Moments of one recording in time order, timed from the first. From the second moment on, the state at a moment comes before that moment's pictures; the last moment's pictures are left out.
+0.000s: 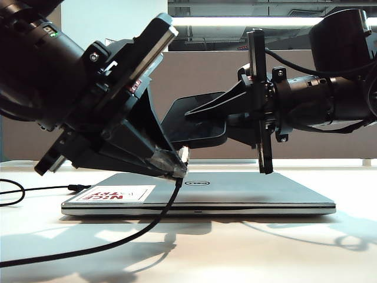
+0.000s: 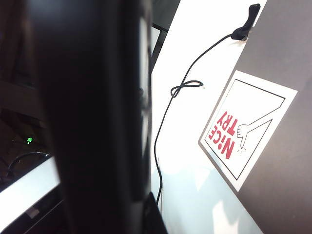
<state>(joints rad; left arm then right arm) -0.89 1.24 0.50 0.12 0.16 -0.58 0.42 1.71 0.61 0.91 -0.98 0.93</state>
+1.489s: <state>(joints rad) -0.89 1.24 0.50 0.15 0.16 -0.58 0.39 1.71 0.61 0.95 -1.04 0.86</state>
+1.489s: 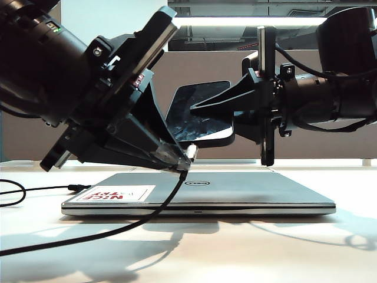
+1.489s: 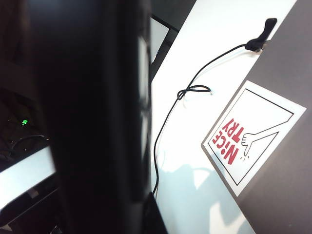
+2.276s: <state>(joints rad) -0.89 1.24 0.50 0.16 0.15 -0.58 0.39 1.71 0.61 0.88 -1.04 0.86</state>
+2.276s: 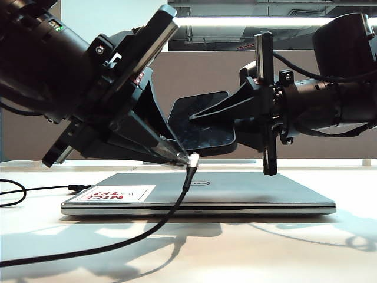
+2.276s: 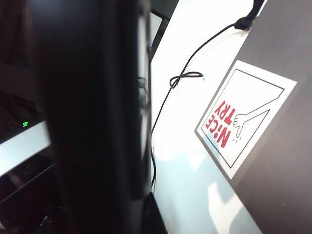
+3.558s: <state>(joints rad) -0.90 1.21 0.50 0.15 0.14 -0.58 0.39 1.71 0.64 0.91 -0.98 0.95</state>
